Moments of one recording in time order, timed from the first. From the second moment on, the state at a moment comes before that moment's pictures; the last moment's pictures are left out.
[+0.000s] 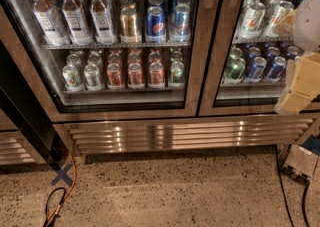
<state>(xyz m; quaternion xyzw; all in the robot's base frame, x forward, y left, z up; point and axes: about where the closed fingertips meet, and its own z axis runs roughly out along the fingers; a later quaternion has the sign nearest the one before) 0.438 -0.217 0.976 -0.60 0.78 -0.03 0.16</state>
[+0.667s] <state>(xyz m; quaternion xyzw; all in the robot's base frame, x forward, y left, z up) 0.471 -0.213 0.993 -0.59 0.78 -0.04 0.20</state>
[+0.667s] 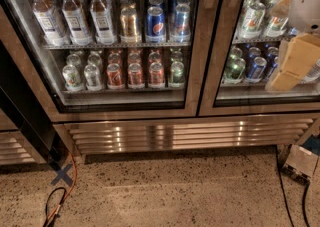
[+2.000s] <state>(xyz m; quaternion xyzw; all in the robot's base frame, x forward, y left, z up) 0.556 -0.192 1.021 -0.56 0.77 -0.05 0.29</state>
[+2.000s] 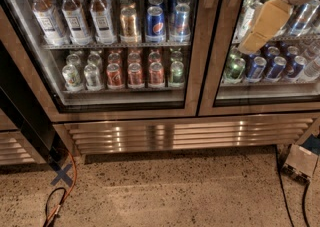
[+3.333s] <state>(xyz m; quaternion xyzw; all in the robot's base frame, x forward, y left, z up) 0.635 -0.178 1.034 -0.54 0.74 0.02 0.40</state>
